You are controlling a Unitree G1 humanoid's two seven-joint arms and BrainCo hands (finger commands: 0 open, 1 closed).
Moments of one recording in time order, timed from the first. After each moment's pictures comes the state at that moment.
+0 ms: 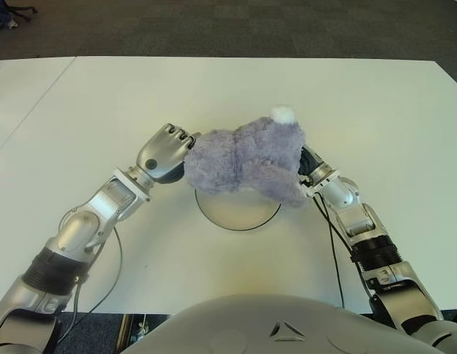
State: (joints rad) left arm -0.06 0.77 -0.25 -0.23 1.17 -0.29 0.20; right arm -0.22 -0.35 0.24 0.17 -0.33 -0.47 0.21
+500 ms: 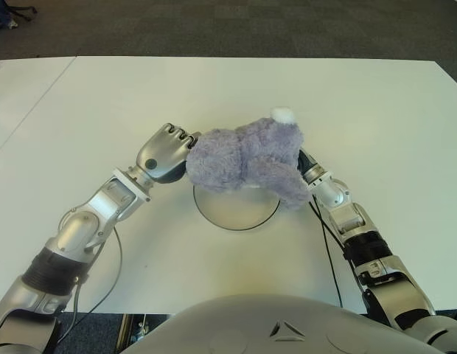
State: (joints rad) left arm -0.06 0.77 -0.25 -0.24 1.17 -0.29 0.20; right arm -0.26 -0.31 0.26 0.33 -0.33 -0.53 0.14
